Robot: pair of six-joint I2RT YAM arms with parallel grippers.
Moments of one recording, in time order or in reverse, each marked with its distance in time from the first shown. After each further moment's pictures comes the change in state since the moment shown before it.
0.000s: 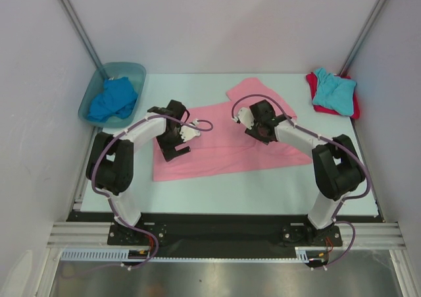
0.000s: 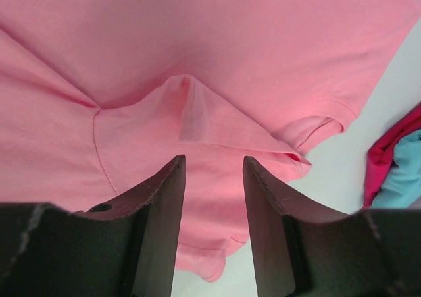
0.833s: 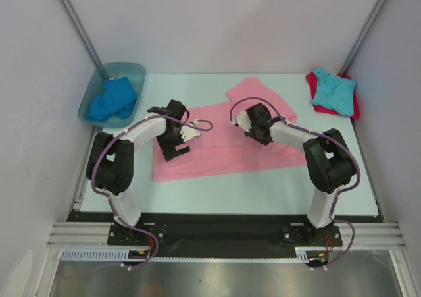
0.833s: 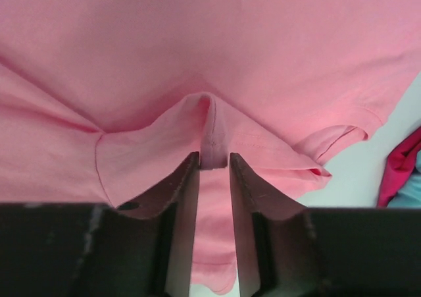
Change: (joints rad) left arm 0.000 0.000 0.000 0.005 -0.001 0.000; right arm 0.011 0.097 0.000 0.040 0.023 0.009
